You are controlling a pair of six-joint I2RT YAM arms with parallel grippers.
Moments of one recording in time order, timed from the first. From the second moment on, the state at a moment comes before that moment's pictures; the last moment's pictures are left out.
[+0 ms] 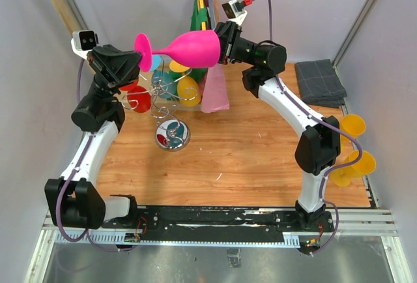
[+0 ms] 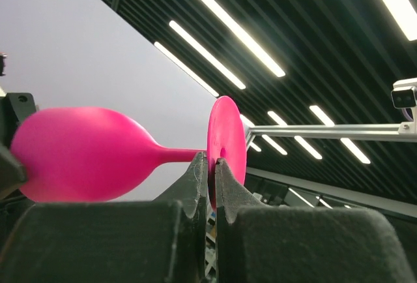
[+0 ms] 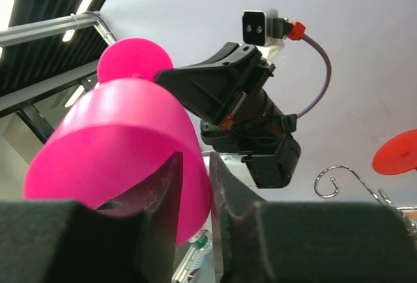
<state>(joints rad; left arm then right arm) -0.05 1.26 1.07 1.53 0.57 -2.10 0.55 1.90 1.81 1.11 -0.93 1.63</state>
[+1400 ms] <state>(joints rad) 0.12 0.95 1.49 0.13 0.40 -1.41 0.30 1.58 1.43 1.33 -0.92 1.66</state>
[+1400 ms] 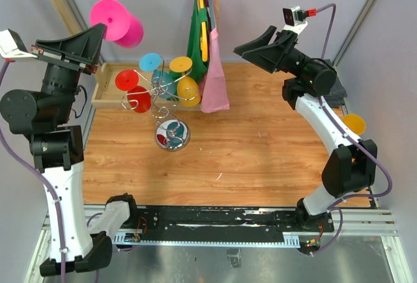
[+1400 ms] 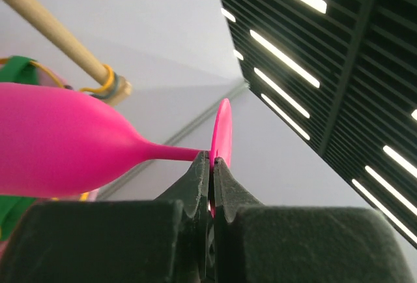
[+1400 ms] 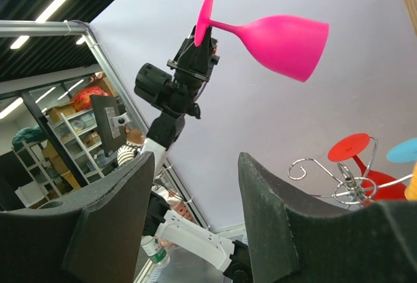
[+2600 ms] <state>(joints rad) 0.13 0.58 1.41 -1.04 -0.02 -1.19 0.24 1.58 1.39 1.38 -0.90 1.70</state>
